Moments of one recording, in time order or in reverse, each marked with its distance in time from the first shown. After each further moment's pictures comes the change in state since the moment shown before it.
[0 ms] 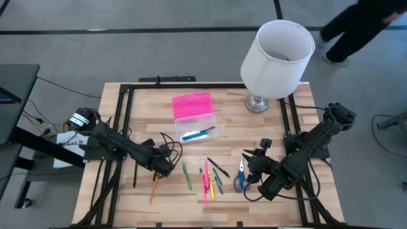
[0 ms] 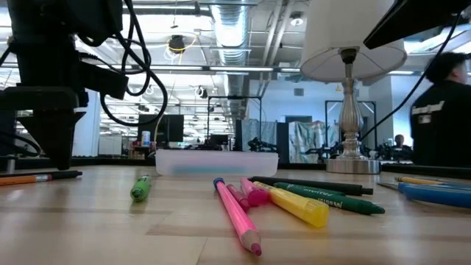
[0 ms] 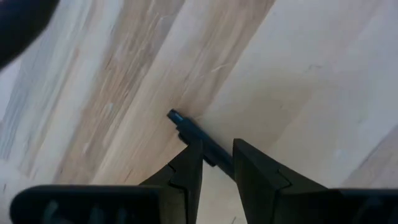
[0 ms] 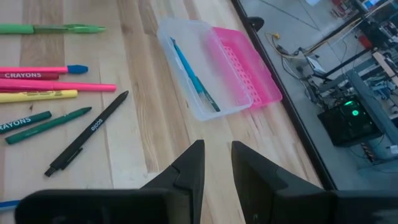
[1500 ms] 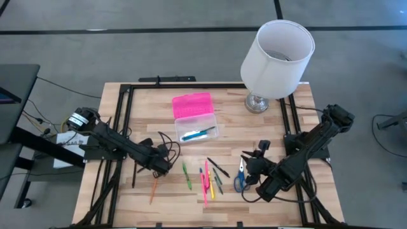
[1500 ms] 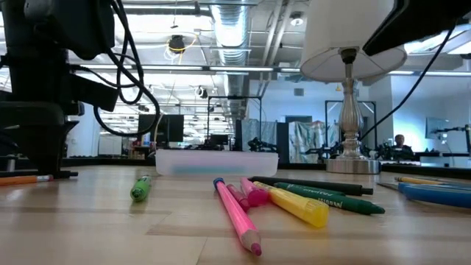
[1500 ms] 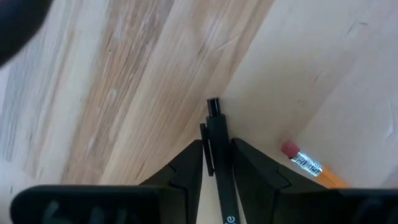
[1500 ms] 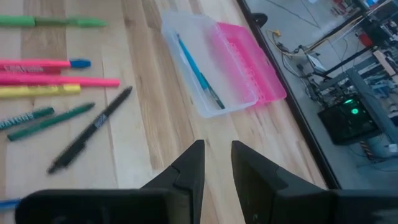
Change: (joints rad) left arm 0.010 -0.003 -0.078 0.025 0.044 0.072; right arm -0.004 0.034 -0.001 0.009 -0.010 0.006
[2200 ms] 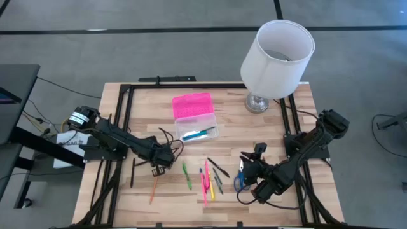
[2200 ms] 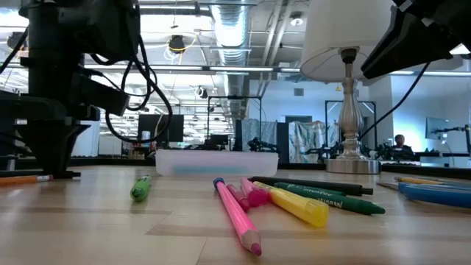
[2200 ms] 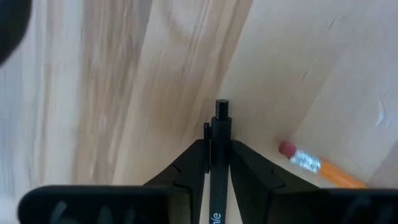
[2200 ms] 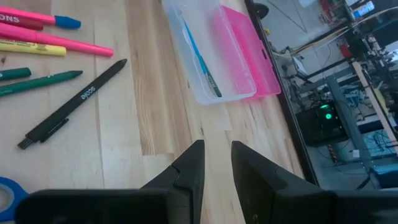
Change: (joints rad) left arm 0.119 0.003 0.015 0.073 0.048 0.286; right arm -0.010 0.110 0.001 -0.014 0.010 -0.034
